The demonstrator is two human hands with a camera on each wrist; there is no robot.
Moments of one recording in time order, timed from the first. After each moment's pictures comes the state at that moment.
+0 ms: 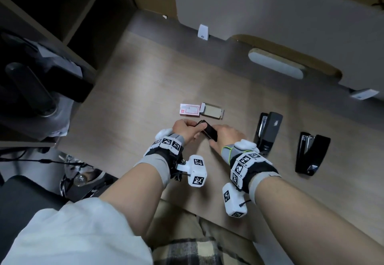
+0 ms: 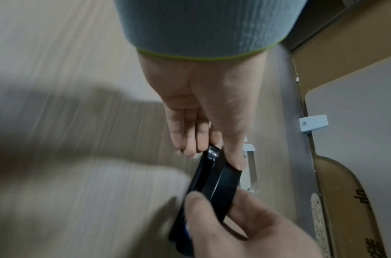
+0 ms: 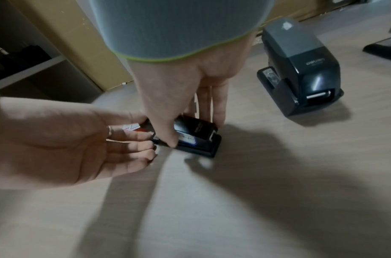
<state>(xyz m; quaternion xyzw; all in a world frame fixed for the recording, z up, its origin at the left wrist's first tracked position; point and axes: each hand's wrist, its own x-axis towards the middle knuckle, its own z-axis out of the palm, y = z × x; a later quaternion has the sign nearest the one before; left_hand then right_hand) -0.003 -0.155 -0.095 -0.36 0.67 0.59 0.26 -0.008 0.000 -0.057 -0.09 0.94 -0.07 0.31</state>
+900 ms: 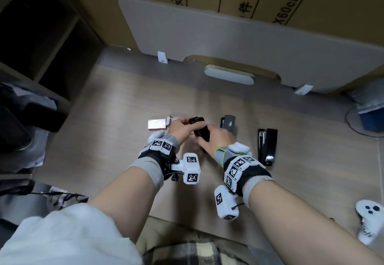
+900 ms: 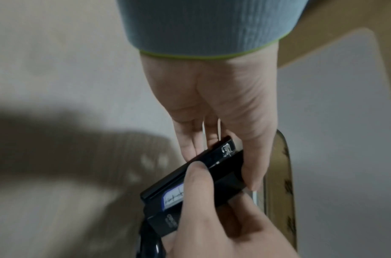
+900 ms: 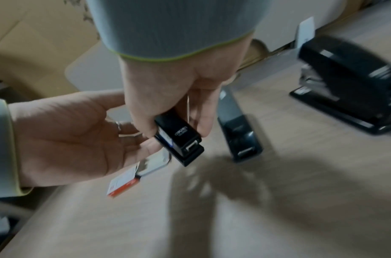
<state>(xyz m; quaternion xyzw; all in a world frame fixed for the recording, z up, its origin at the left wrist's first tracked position) -0.023 -0.064 -0.020 -0.27 0.65 0.67 0.24 0.001 0.074 0.006 0.00 0.96 -0.16 0.23</state>
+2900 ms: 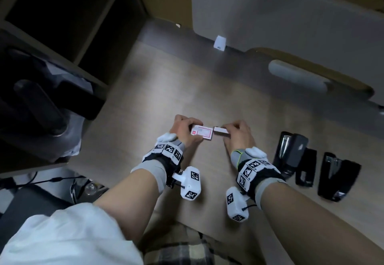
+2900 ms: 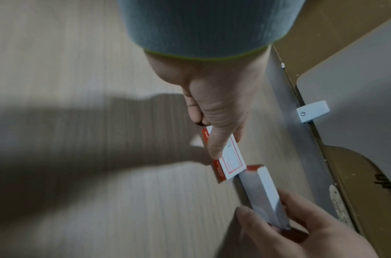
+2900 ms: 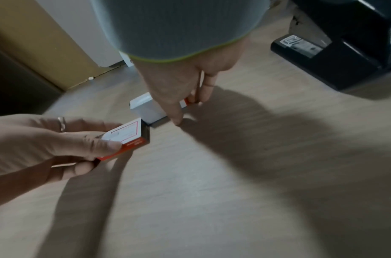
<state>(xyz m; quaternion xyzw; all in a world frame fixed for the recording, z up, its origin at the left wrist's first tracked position) -0.050 -0.228 -0.088 -0.15 0.88 0.39 0.23 -0.057 -0.033 -0.091 0.02 0.95 -0.21 0.21</state>
